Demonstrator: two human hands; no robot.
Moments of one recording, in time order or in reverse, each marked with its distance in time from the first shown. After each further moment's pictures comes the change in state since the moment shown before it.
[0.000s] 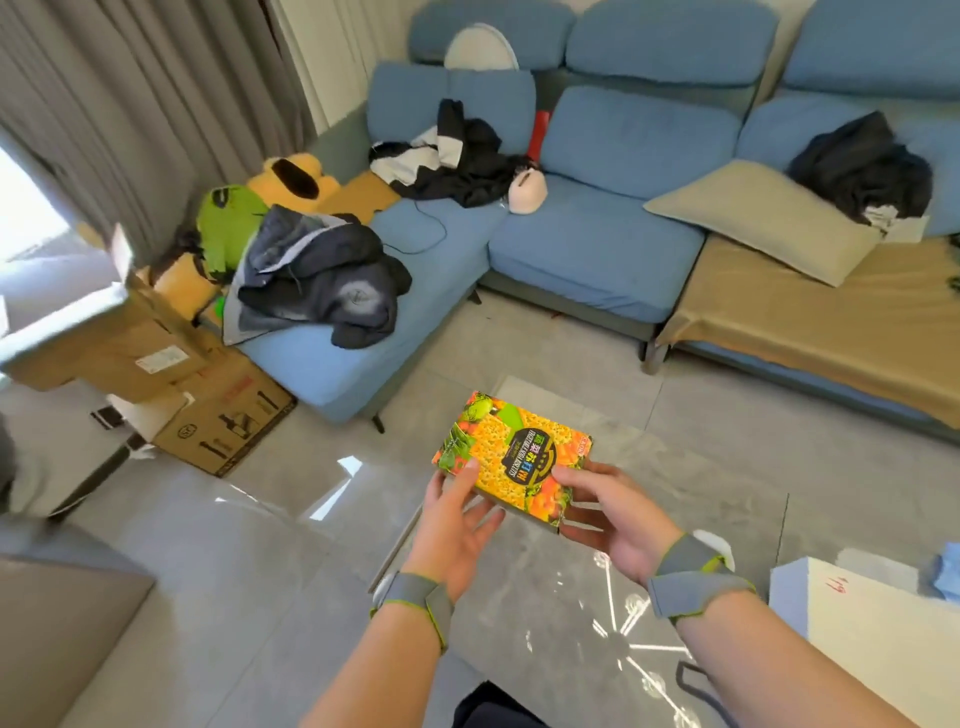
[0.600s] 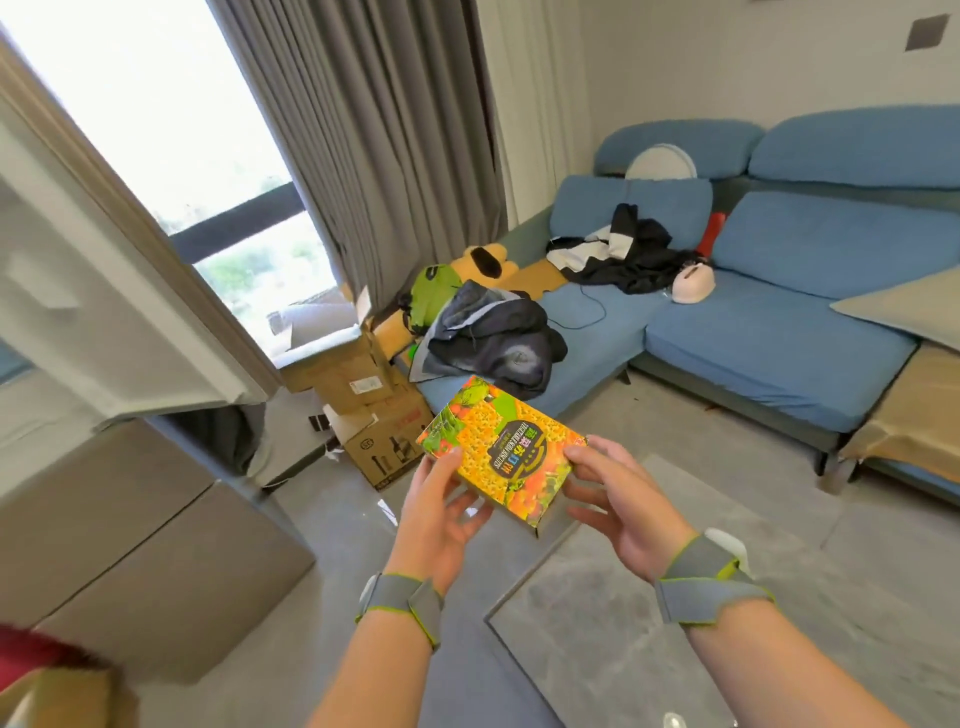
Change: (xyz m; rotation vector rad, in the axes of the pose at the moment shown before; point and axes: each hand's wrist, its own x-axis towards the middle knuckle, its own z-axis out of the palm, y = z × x) left_hand -0.160 0.106 -0.071 -0.074 0.175 0.465; right_hand -0.101 -0.024 0.126 -0.042 -0.413 -0.273
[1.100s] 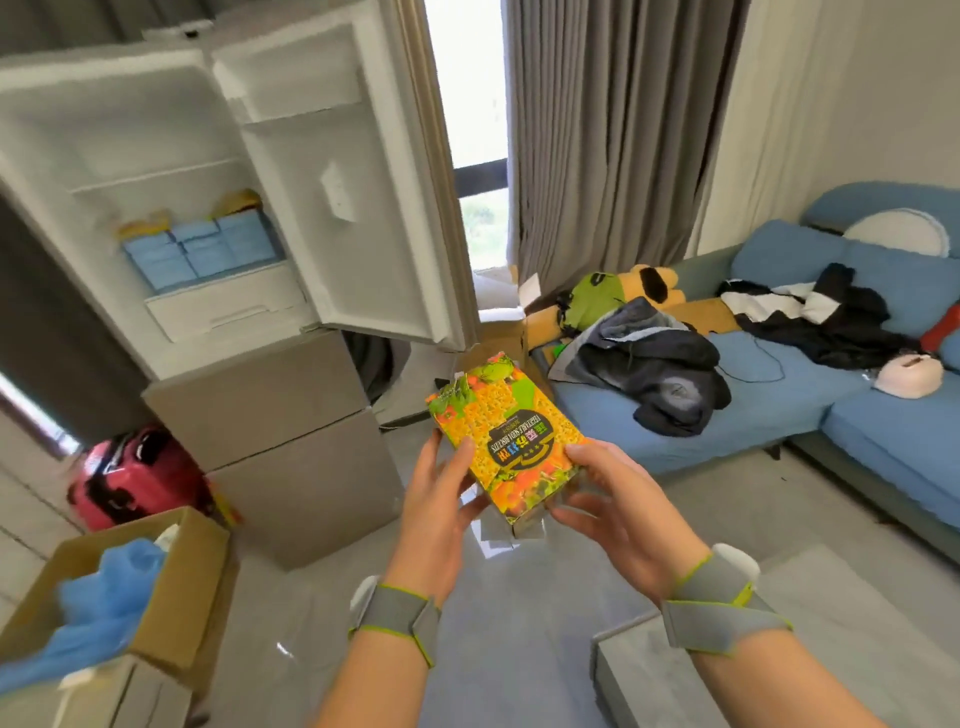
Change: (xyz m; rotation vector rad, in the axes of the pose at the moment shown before) left_hand -0.090 0.118 -0.240 -0.008 0.183 0.414; right_hand -0.041 0.091 0.277 -0.151 -0.398 0.027
